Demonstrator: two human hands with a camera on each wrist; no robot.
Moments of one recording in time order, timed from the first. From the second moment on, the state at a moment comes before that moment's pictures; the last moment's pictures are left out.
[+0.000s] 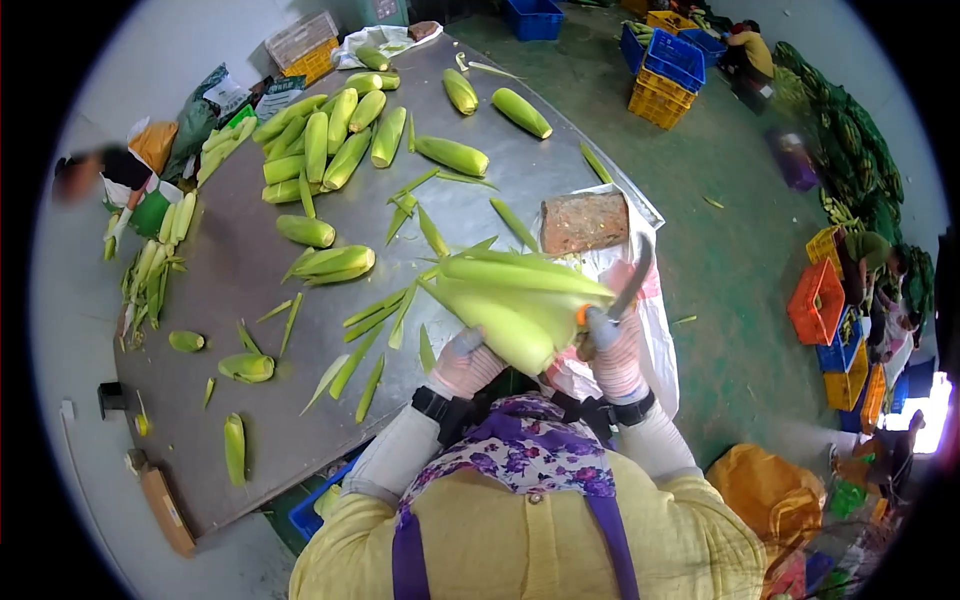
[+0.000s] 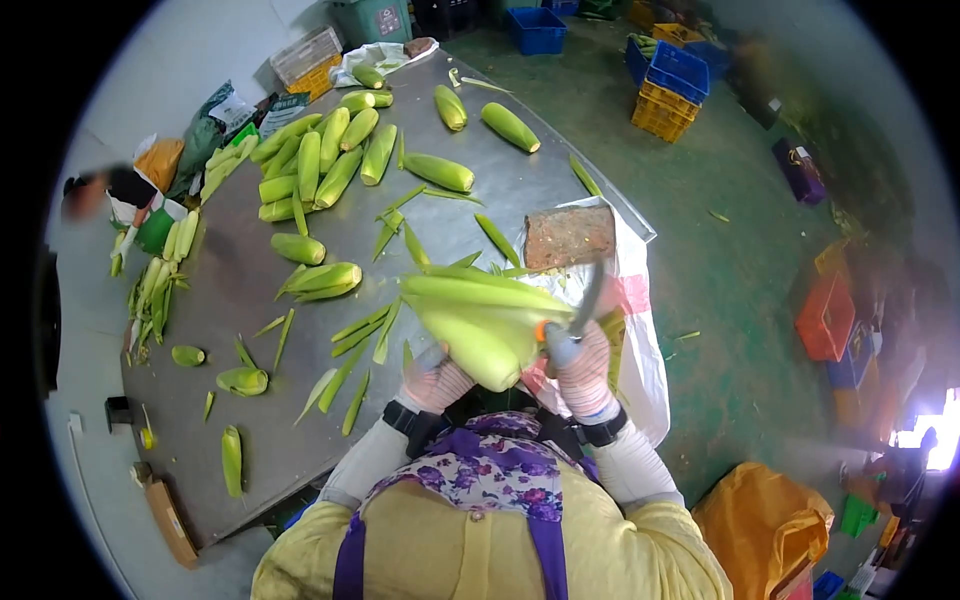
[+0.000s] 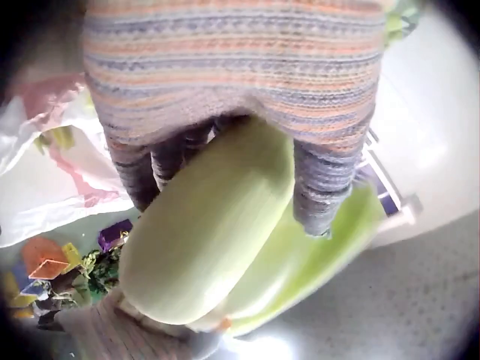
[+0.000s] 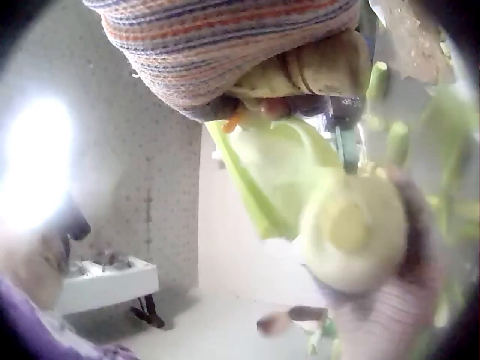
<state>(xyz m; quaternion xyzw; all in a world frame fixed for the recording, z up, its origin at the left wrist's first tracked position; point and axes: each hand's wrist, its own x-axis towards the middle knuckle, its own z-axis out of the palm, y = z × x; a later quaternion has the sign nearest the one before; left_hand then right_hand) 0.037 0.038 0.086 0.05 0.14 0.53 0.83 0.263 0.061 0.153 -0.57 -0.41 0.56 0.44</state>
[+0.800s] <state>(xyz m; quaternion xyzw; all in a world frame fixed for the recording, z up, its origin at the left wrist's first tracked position) 0.032 0.013 0.098 0.25 0.37 0.51 0.73 0.240 0.087 0.145 -0.47 -0.52 0.70 0.16</state>
